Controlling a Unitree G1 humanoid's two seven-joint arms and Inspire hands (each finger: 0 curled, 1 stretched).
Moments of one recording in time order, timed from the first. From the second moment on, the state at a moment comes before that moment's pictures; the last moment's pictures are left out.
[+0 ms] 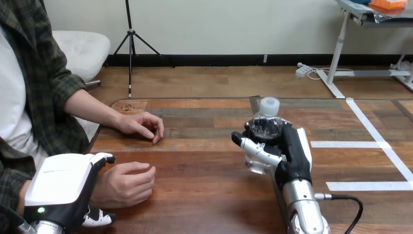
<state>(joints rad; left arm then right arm) 0.27 0.53 -0.03 -0.11 0.95 -0.05 0.11 -0.46 0.00 -0.09 1.14 -0.01 -0.74 -0.04</state>
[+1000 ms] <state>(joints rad) 0.26 0.53 -0.03 -0.11 0.96 0.02 0.11 -0.46 0.00 -0.09 1.03 0.02 -0.75 0.00</state>
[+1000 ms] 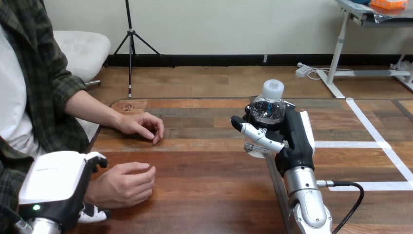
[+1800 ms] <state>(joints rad) 0.21 0.53 -0.06 -0.11 1.00 0.16 0.08 -0.46 0.00 -0.10 1.02 0.06 -0.76 0.05</state>
